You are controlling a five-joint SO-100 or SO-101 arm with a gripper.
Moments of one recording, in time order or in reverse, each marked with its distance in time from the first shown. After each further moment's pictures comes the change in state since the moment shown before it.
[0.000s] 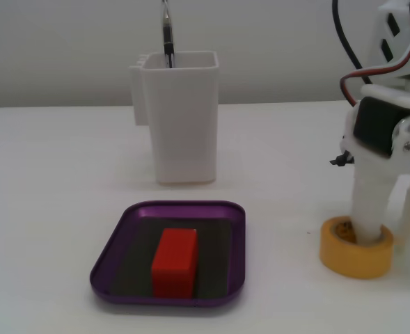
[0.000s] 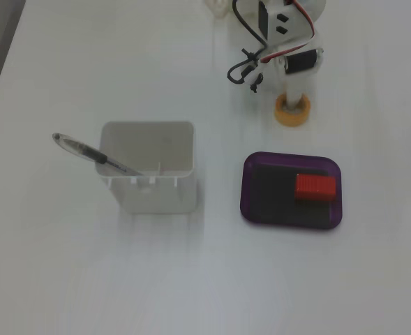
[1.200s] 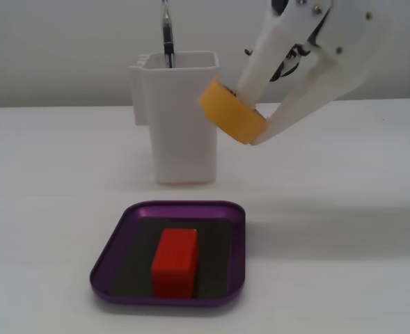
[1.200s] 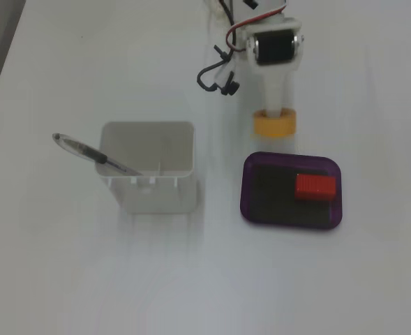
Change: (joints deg) arm 12.7 10.5 -8.5 -16.2 -0.4
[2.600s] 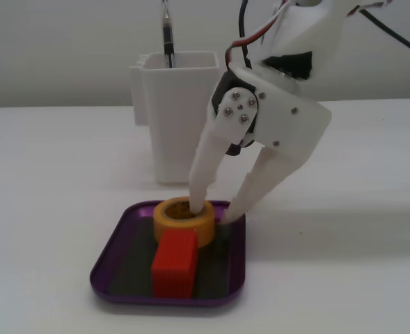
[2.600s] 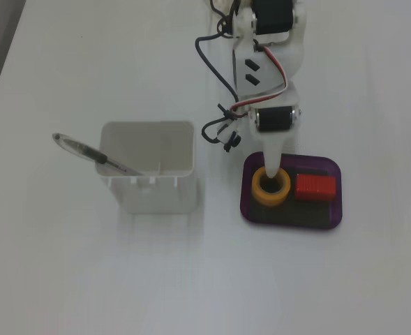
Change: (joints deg) arm -0.2 -30.1 -16.2 -1.4 0.0
